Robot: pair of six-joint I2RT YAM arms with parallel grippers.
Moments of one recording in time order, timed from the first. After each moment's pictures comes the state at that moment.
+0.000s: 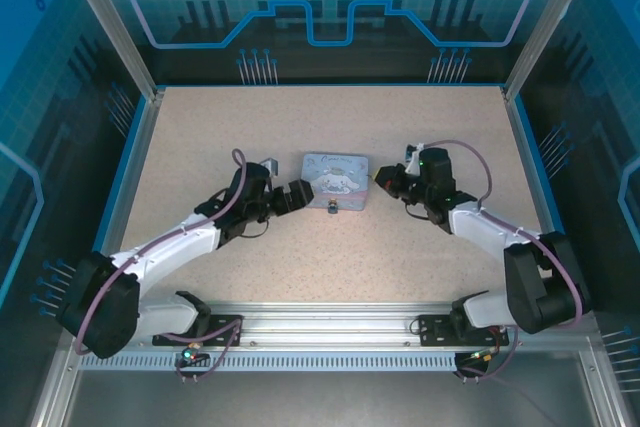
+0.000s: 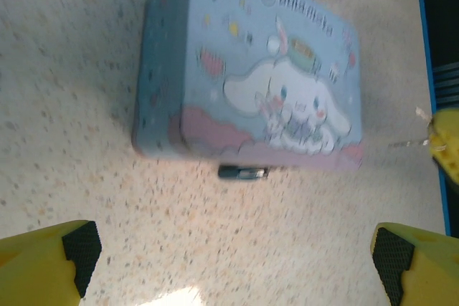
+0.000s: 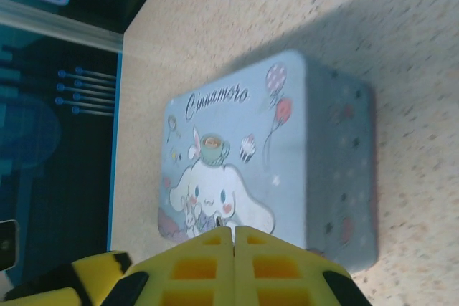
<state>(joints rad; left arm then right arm) -0.52 1.24 0.65 -0.10 0.17 -0.82 0.31 1.37 0.65 0.16 -0.42 0.90</state>
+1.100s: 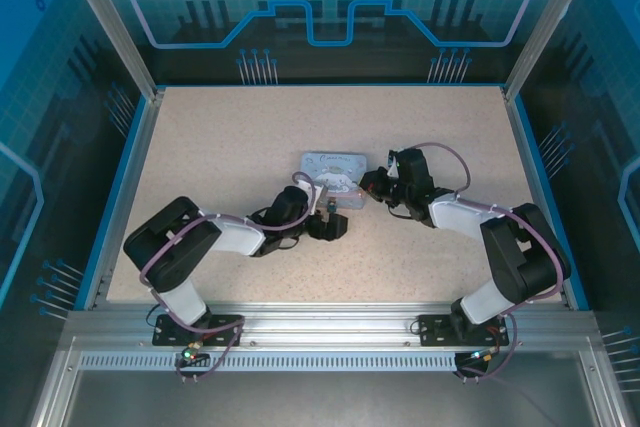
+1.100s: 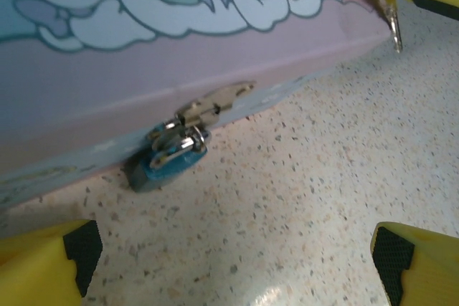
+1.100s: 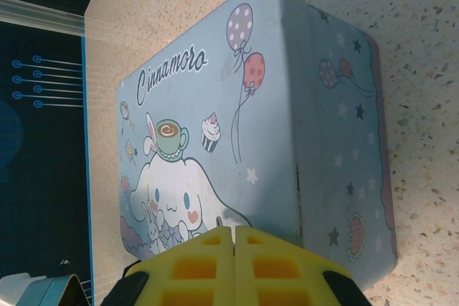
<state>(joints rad) -0.69 1.71 0.60 0.50 0.17 -0.50 0.39 1.55 0.71 0.20 -0.35 0.96</state>
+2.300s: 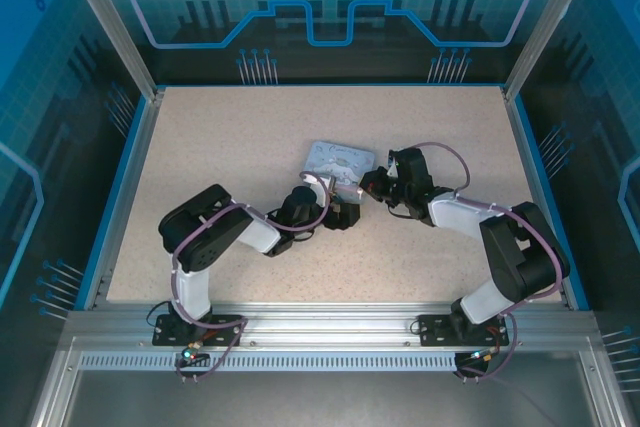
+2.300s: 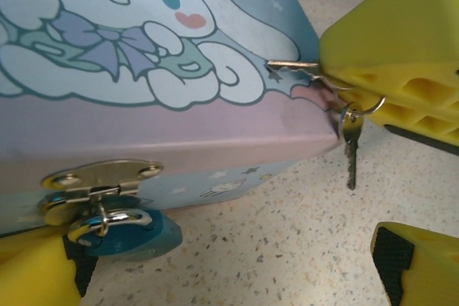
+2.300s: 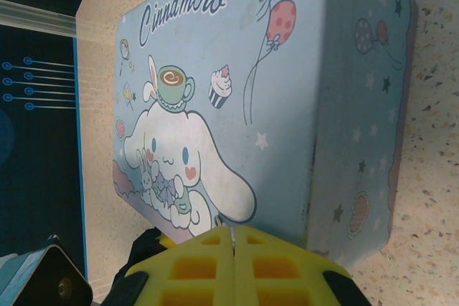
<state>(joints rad) -0.72 1.92 0.67 0.85 0.11 -0.56 0.39 1.56 0.73 0.18 -0.34 0.96</state>
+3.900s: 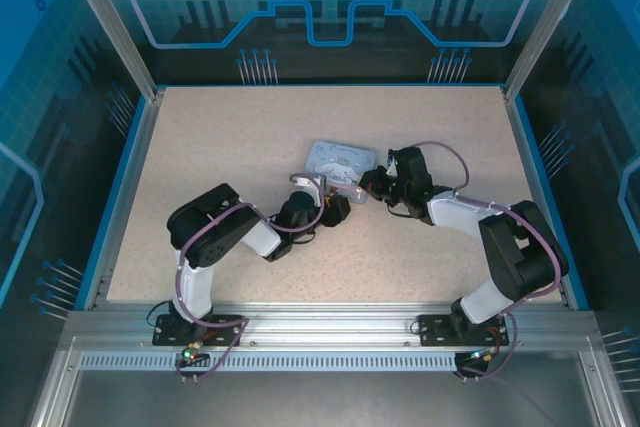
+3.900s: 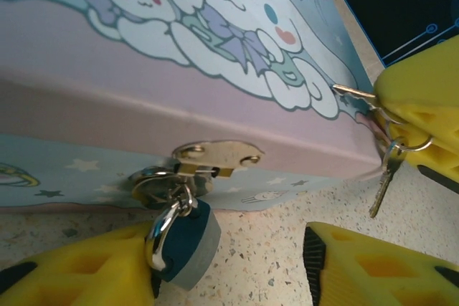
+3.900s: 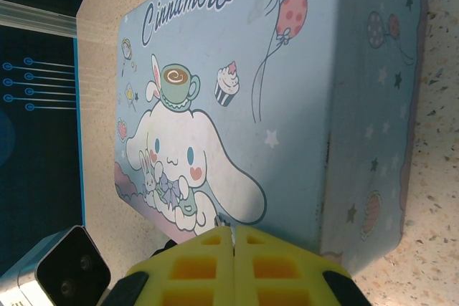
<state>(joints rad) -0.72 1.97 0.63 0.97 0.01 -0.75 0.39 1.57 0.73 0.18 -0.34 0.96</state>
